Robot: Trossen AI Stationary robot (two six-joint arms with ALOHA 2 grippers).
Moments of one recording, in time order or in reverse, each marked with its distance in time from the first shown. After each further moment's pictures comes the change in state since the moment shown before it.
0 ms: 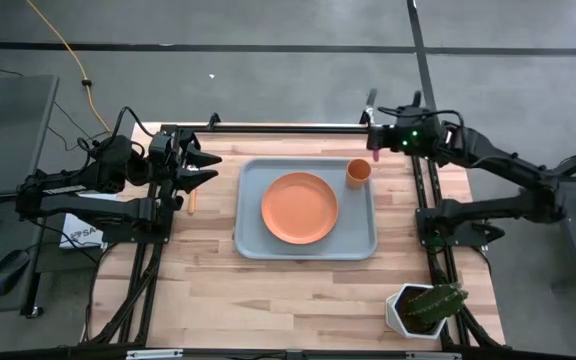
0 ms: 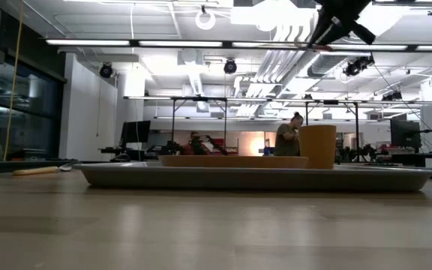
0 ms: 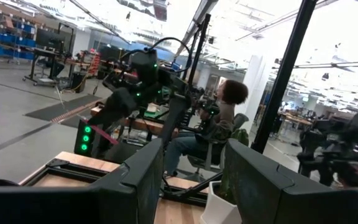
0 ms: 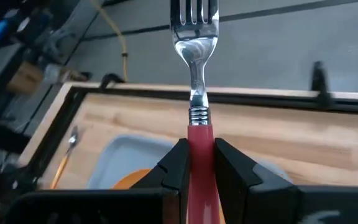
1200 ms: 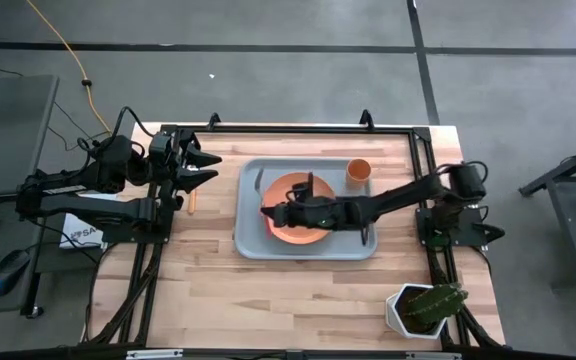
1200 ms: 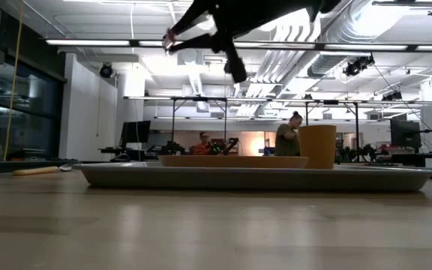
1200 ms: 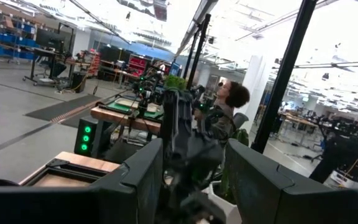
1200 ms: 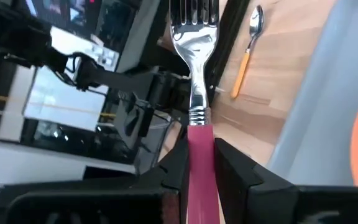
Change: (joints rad) left arm 0.000 0.000 0.000 0.000 0.000 0.000; right arm 0.552 0.777 0.007 1.136 -0.001 0.401
